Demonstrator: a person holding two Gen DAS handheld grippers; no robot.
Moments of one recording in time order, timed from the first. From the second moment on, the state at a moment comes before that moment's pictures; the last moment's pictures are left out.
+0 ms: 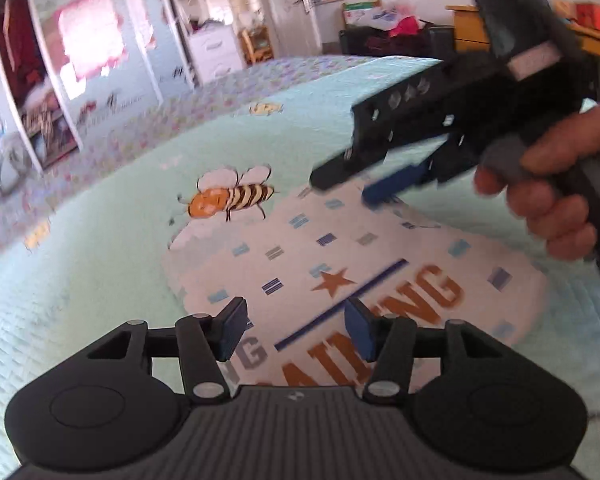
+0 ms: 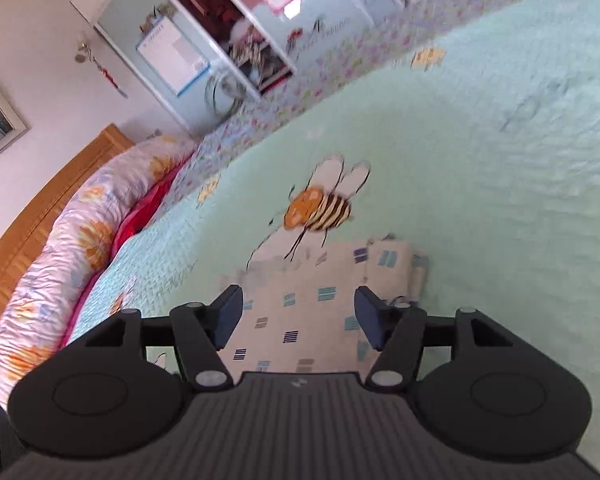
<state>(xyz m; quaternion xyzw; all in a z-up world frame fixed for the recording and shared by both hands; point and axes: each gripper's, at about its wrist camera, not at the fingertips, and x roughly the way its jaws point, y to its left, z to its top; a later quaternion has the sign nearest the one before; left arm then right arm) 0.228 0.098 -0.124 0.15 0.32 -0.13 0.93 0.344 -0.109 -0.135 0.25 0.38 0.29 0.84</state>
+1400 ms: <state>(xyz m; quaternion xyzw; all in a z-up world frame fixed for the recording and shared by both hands) 0.287 0.136 -0.135 0.11 0.34 -0.10 0.93 0.388 -0.099 -0.147 0.25 0.41 0.31 0.82</state>
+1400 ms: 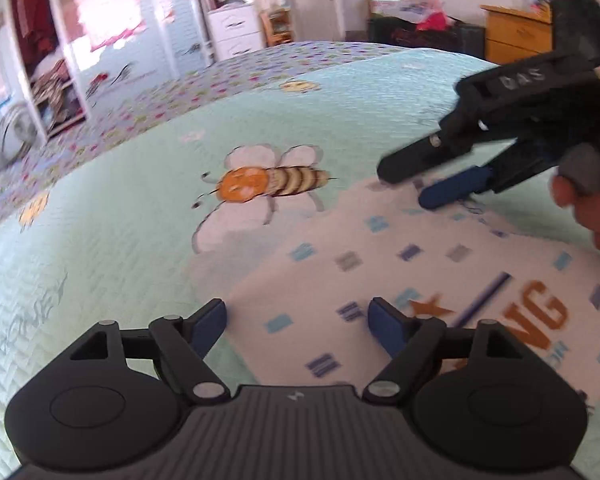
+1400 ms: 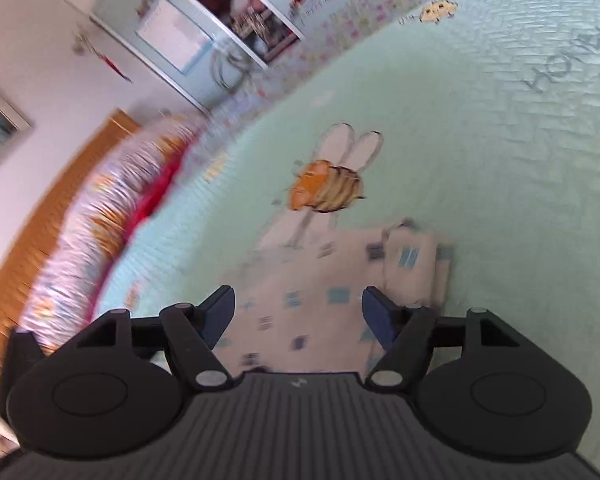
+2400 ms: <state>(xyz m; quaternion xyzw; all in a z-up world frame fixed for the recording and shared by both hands) 0.319 0.176 -0.111 0.15 0.34 -0.23 0.90 0.245 -0.206 -0.194 0.43 0.29 0.30 0.80</state>
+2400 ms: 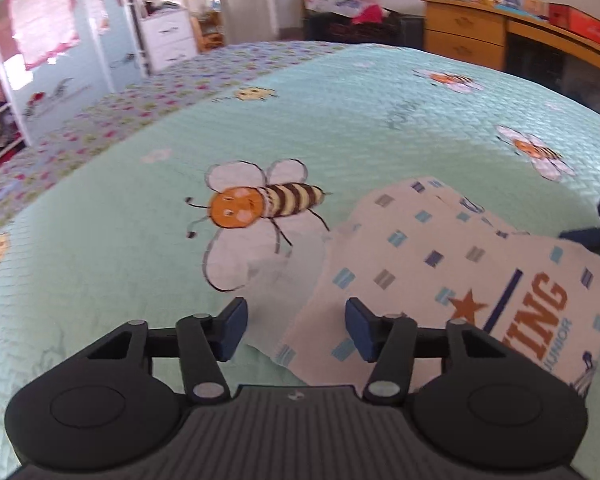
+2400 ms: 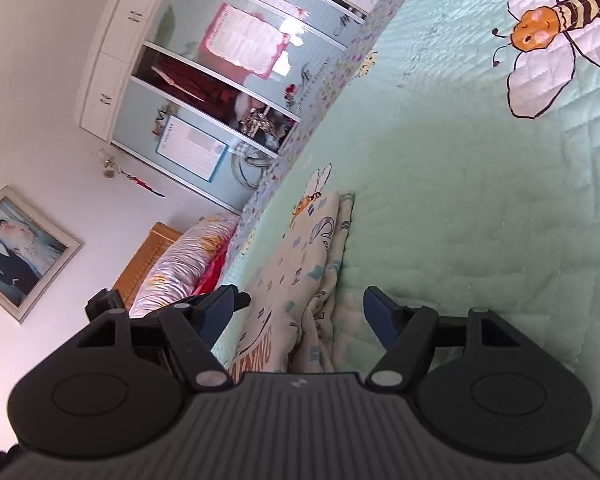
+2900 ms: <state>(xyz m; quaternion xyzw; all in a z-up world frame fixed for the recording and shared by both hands) 0.345 0.186 -0.117 0.13 0.38 -0.29 0.87 0.247 -0.199 -0.199 0.42 0.28 0.30 0.81</state>
